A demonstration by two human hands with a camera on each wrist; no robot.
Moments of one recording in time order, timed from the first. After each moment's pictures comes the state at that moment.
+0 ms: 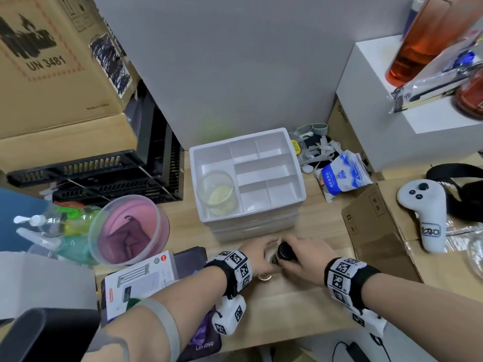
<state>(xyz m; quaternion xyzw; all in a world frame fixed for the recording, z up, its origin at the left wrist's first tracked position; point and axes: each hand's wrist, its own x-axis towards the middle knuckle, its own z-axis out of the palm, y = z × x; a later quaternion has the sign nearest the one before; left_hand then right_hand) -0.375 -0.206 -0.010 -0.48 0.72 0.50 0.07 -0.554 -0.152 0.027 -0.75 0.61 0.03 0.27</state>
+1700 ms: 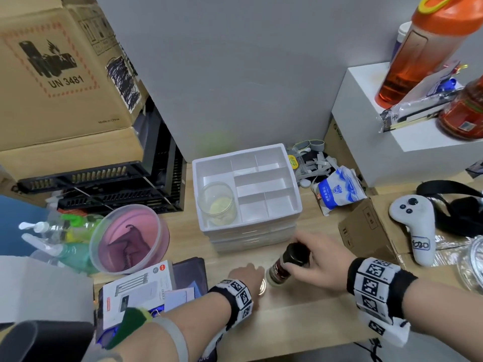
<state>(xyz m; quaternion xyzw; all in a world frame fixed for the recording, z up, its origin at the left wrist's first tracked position) -0.374 -0.179 -0.013 -0.45 0.79 0.25 0.34 -0.578 -0.150 0.103 -0.73 0.57 -0.16 0.34</state>
